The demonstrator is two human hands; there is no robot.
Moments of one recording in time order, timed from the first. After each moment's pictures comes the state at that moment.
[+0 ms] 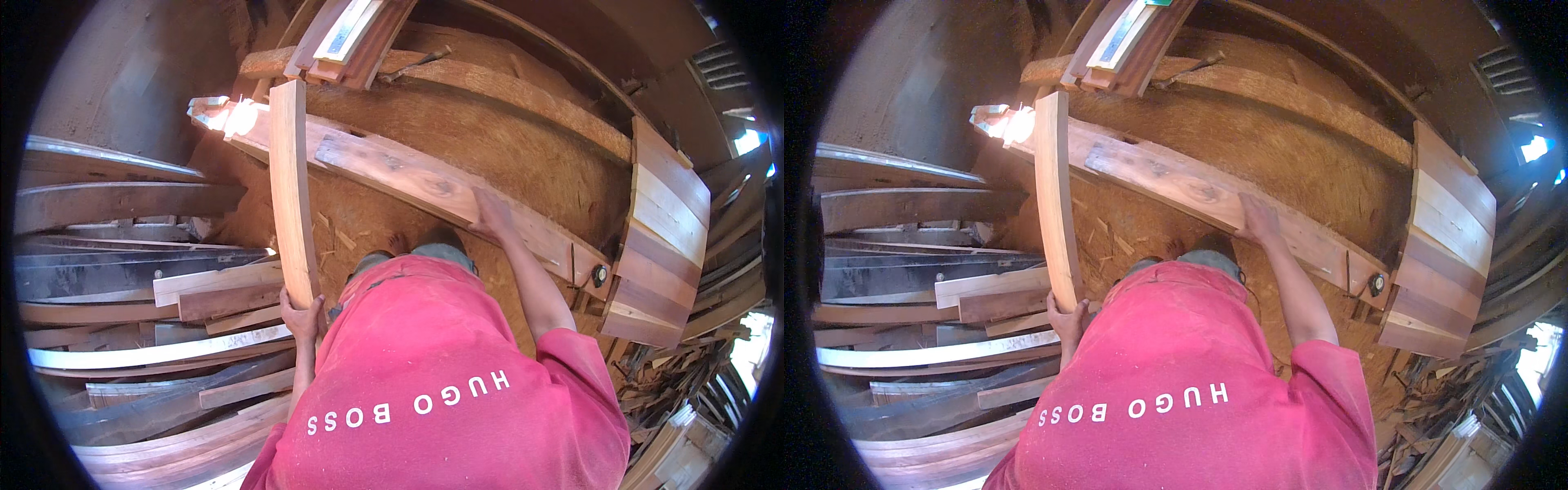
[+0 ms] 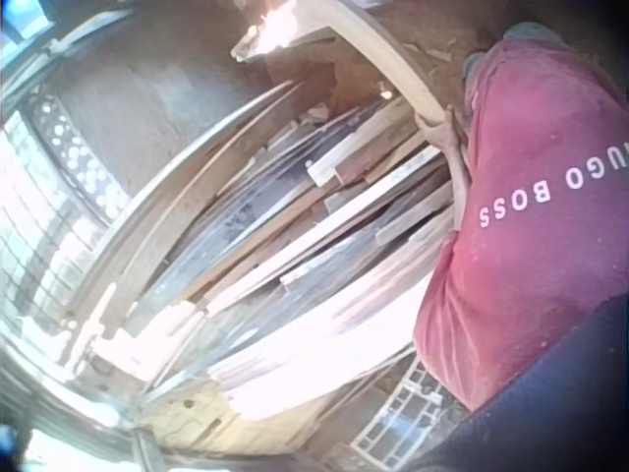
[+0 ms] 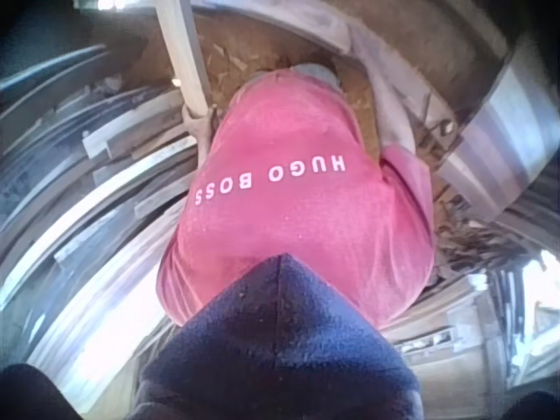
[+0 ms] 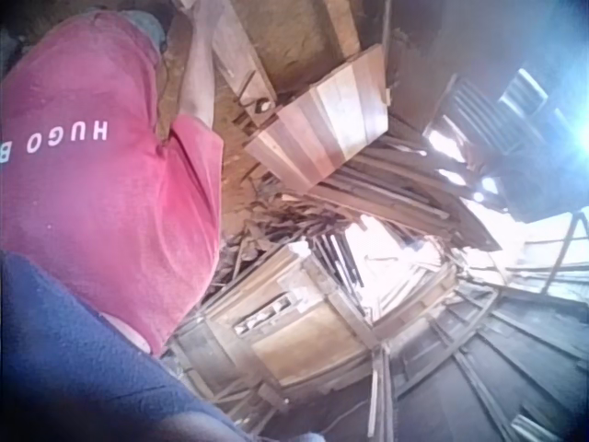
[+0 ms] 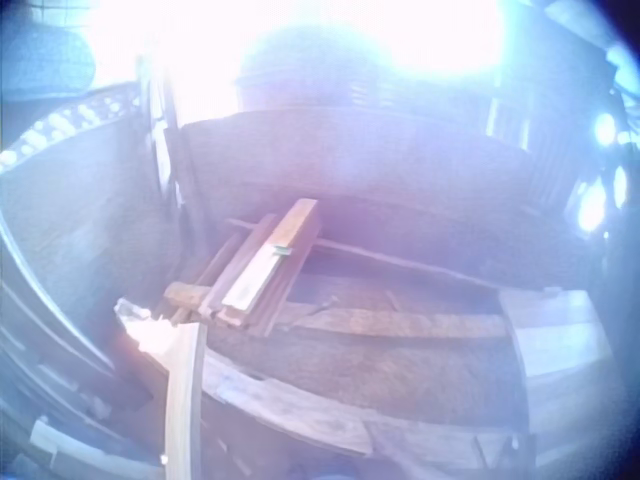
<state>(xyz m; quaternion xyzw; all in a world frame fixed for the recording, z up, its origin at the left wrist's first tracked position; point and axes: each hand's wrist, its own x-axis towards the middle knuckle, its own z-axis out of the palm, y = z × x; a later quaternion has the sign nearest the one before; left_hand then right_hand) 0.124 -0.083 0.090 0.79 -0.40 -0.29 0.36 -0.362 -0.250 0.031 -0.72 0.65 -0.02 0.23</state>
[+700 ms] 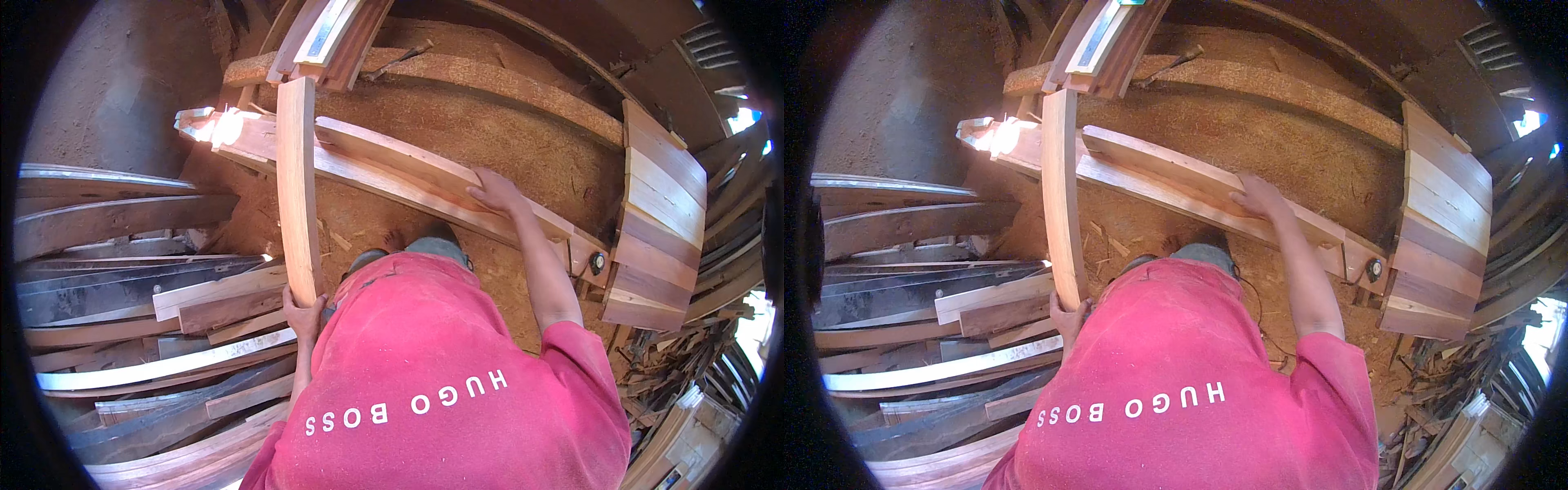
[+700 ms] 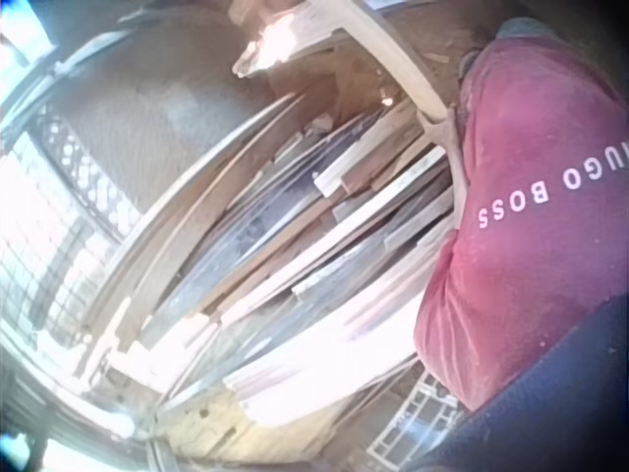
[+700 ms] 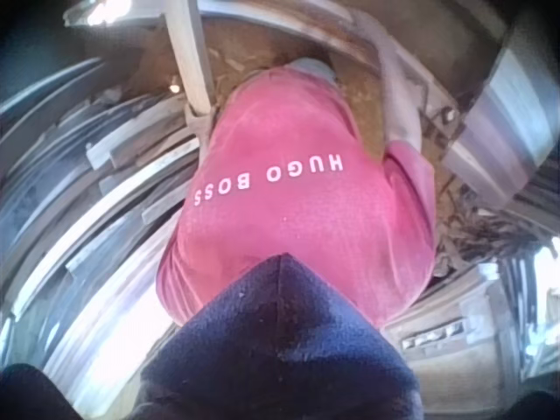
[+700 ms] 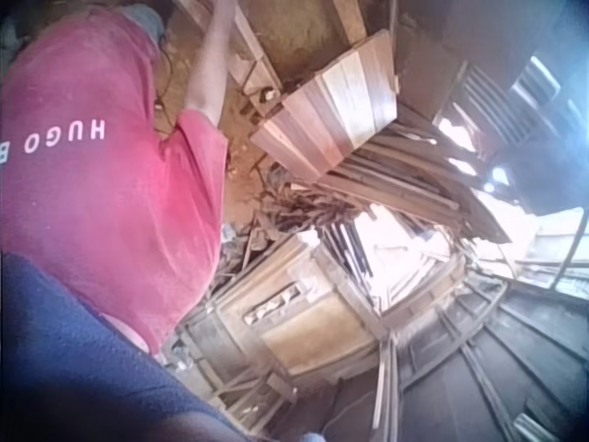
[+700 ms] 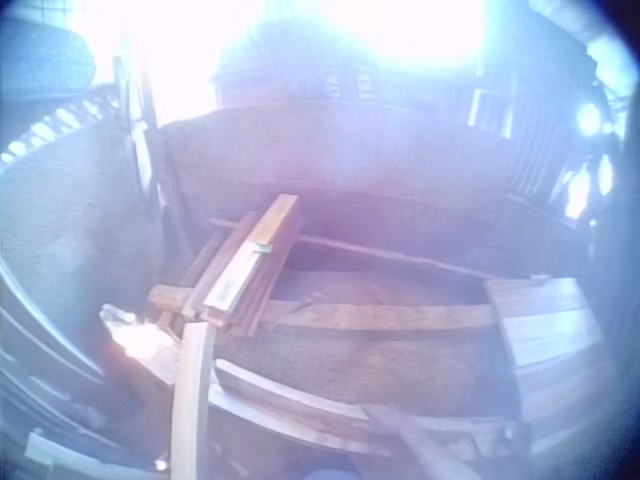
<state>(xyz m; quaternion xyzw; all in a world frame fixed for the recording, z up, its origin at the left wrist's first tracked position) 0.112 -0.101 0.081 0.77 -0.44 -0.32 0.33 -0.396 -0.293 0.065 -0.70 0.66 0.00 0.27</state>
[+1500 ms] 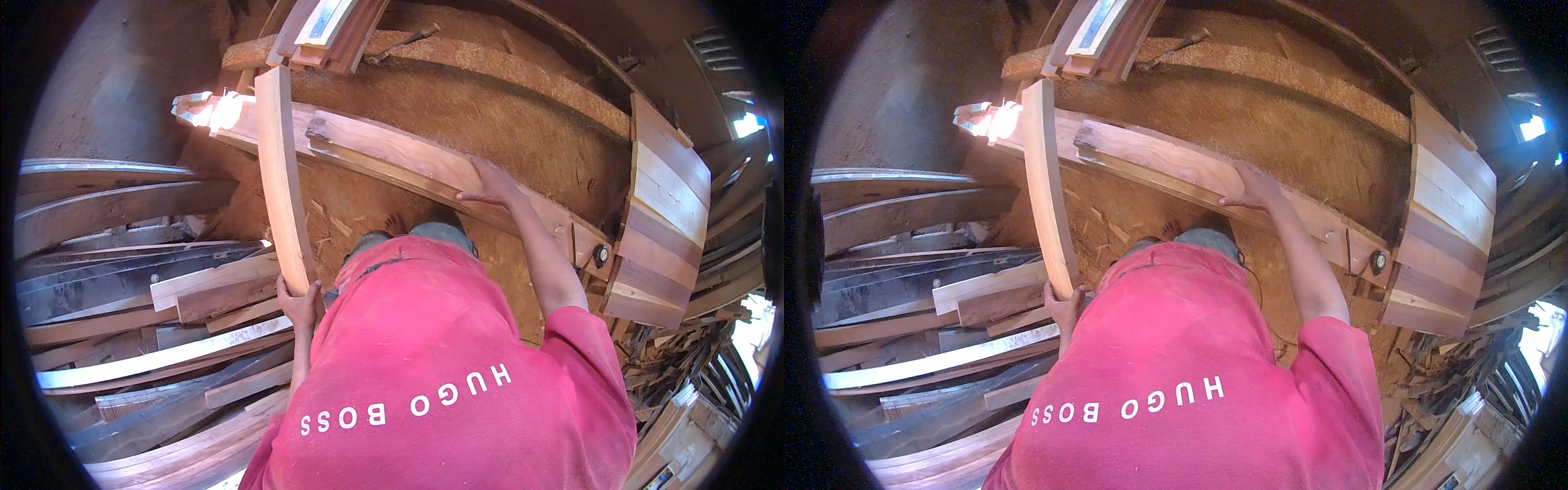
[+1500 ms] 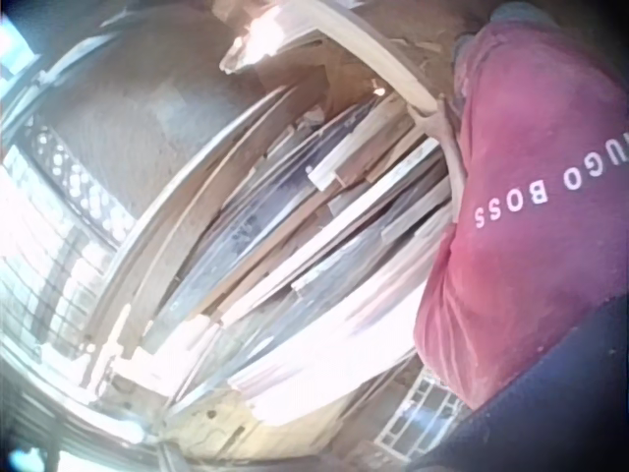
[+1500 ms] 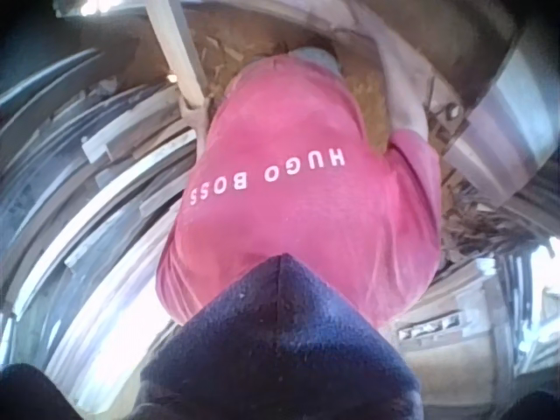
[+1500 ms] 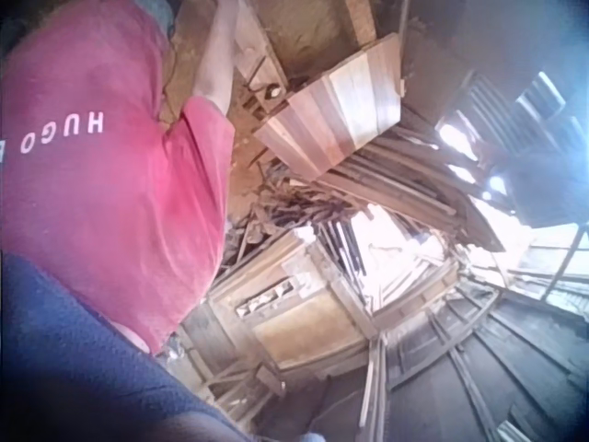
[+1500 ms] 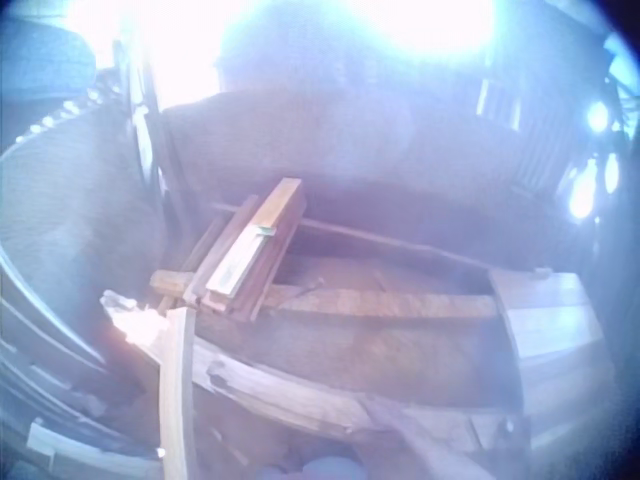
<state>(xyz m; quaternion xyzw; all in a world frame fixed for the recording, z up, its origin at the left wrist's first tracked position) 0.126 -0.096 0.070 0.78 -0.41 -0.31 0.36 -0.377 -0.286 0.043 -0.73 0.63 -0.02 0.27</state>
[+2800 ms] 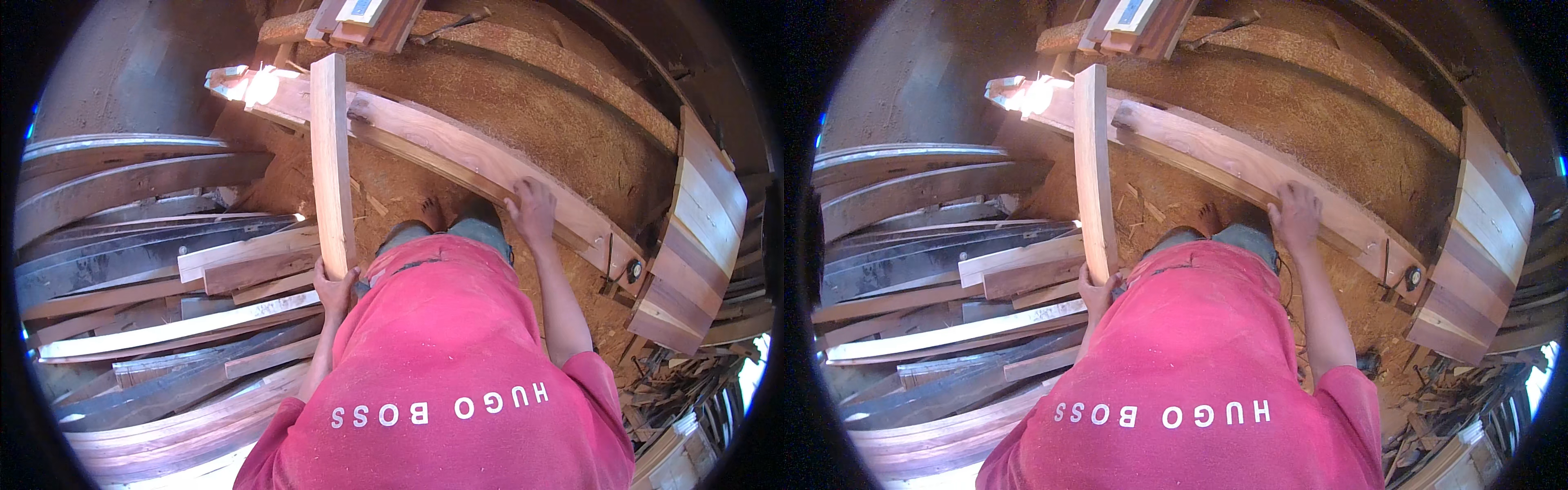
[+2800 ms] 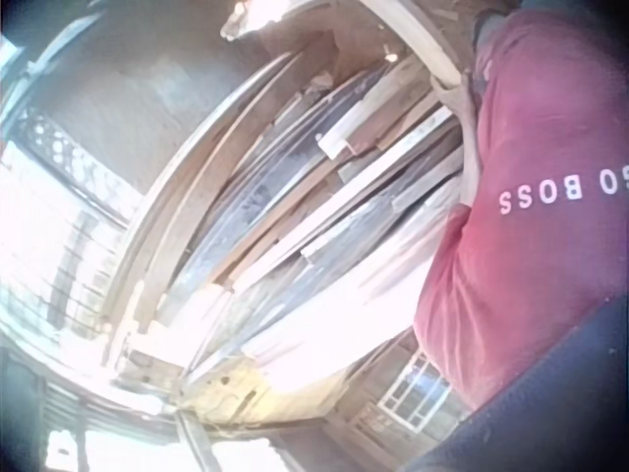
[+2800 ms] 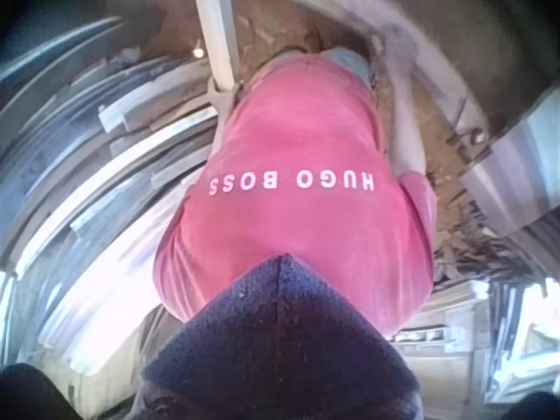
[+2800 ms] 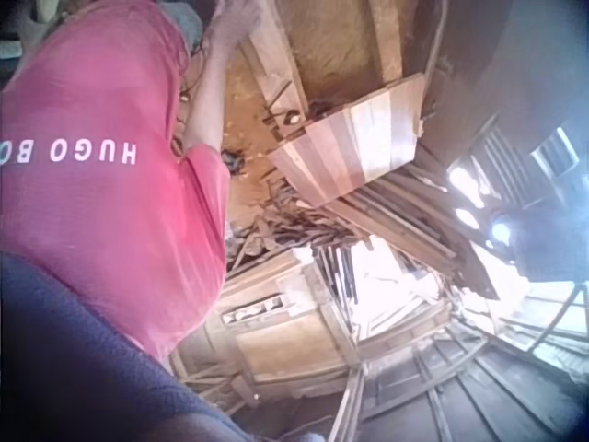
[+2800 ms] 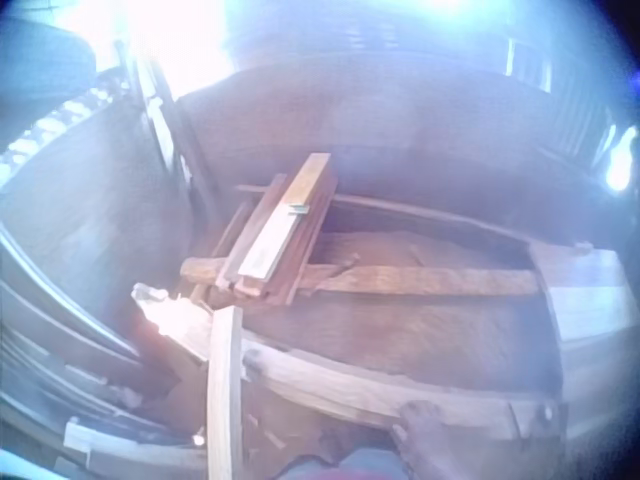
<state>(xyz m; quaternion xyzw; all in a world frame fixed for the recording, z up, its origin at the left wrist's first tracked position) 0.114 -0.101 0.070 0.77 -0.36 -0.37 0.38 -0.324 -0.230 0.083 -0.65 0.72 0.03 0.24</state>
